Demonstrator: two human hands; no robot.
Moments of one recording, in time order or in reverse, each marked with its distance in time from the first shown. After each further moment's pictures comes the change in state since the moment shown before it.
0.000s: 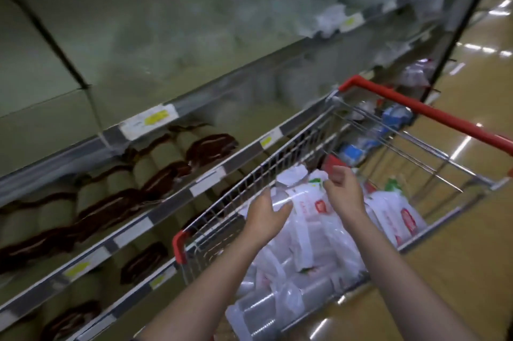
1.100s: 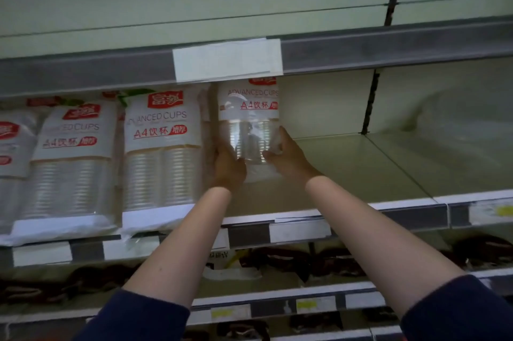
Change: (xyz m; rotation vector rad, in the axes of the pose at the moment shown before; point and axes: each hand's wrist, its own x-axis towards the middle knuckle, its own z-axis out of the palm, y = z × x) left_hand -0.057 -0.292 -0.527 0.008 0.896 -0.372; right_hand -0.237 -0.298 0.550 -0.096 -0.871 -0.764
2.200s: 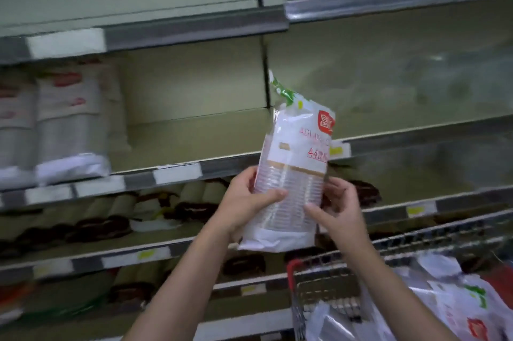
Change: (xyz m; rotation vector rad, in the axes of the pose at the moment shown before) left_hand -0.294 0.132 0.106 -0.816 -0.537 0.125; right_hand -0.313 0.129 -0.242 0.443 0.242 0.095
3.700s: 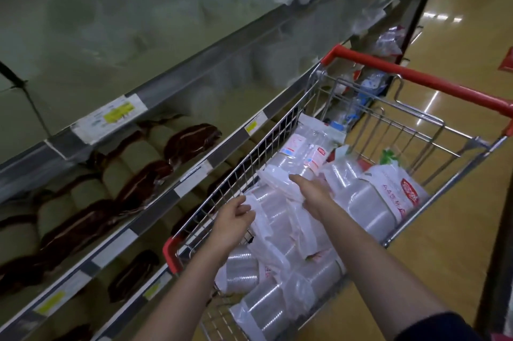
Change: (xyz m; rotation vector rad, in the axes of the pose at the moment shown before) left_hand 0.004 -0.159 0.206 0.484 -0.504 -0.433; right_hand -0.065 0.134 -0.216 0.164 0.860 0.762
